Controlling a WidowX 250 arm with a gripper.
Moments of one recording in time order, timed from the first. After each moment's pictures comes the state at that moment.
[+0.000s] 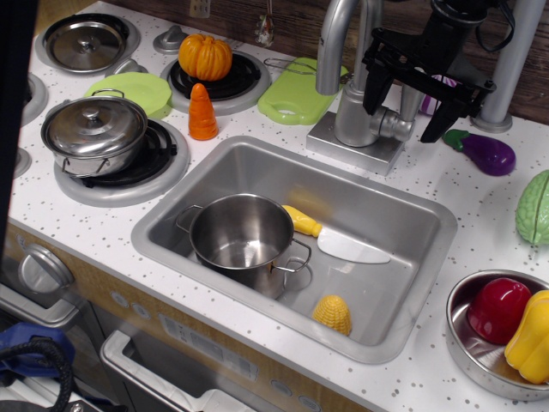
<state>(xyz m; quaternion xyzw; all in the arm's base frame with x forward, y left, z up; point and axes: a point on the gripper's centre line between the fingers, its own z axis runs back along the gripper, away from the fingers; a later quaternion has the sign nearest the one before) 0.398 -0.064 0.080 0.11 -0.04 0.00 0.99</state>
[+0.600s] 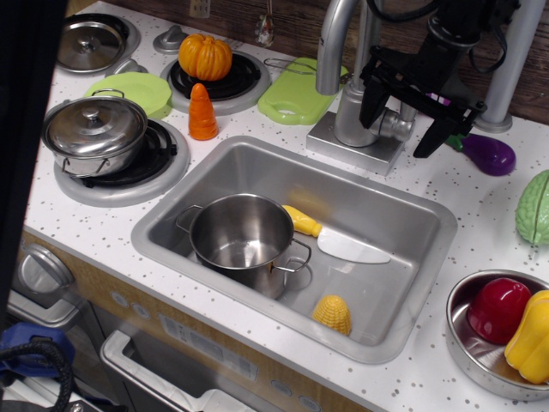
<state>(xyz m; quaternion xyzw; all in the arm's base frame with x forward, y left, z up) 0.406 -0.061 0.063 0.13 -0.05 -0.02 0.99</state>
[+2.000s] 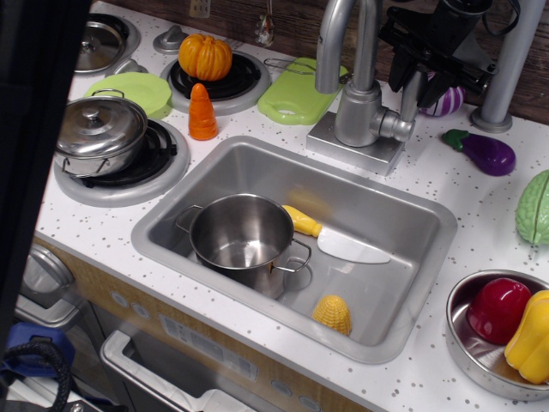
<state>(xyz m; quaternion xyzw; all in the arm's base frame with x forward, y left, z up) 0.446 -0.061 0.079 0.12 -0.13 -0.04 0.98</state>
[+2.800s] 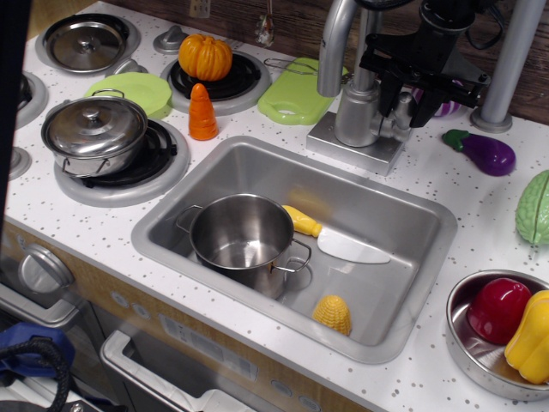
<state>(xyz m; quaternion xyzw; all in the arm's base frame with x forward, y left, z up) 0.414 -0.066 0.069 0.06 -0.10 0.06 0.99</state>
